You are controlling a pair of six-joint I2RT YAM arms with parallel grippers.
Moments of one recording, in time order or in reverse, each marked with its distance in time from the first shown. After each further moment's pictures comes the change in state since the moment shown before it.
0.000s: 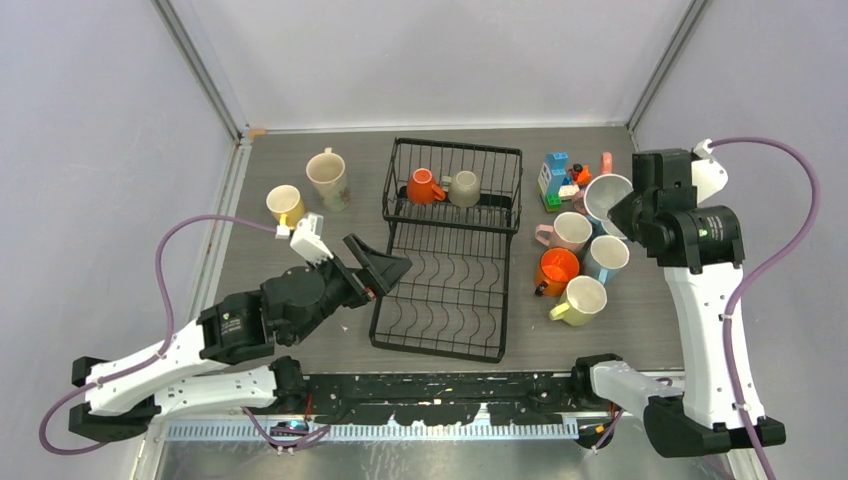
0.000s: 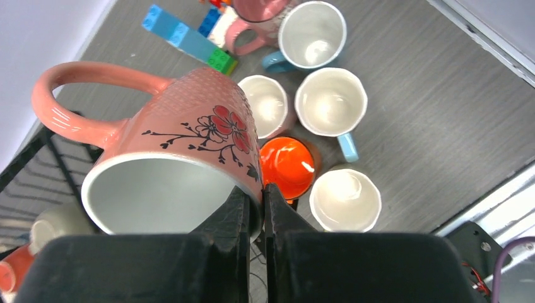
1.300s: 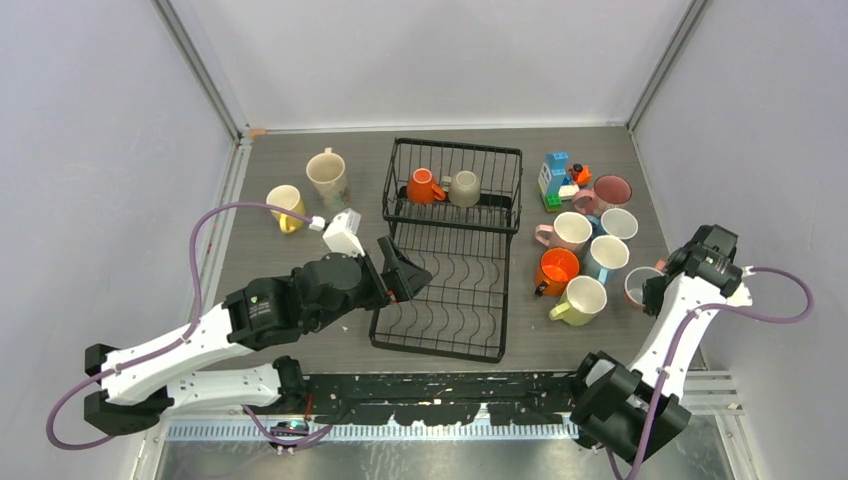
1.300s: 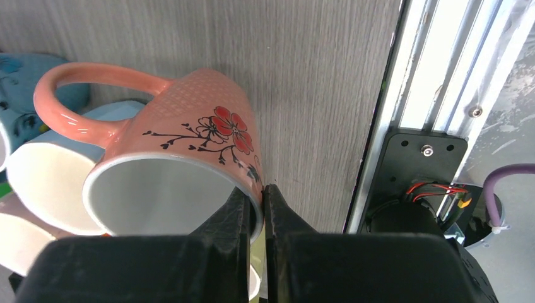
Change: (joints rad) left arm 0.036 0.164 0.099 -0.114 0.154 0.024; right arm -0.826 -0.111 -0.630 0.093 -0.268 -0.032
